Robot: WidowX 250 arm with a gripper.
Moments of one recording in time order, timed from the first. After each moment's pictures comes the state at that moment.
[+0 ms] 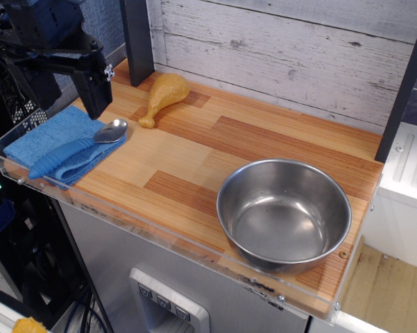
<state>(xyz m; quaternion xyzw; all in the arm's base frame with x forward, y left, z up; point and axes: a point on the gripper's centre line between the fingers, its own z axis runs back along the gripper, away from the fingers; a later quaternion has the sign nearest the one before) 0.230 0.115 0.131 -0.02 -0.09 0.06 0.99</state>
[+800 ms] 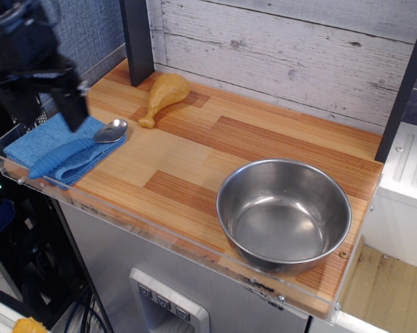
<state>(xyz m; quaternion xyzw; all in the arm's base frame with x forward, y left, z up) 0.225 0.162 0.097 -0.04 -0.08 0.10 0.99</state>
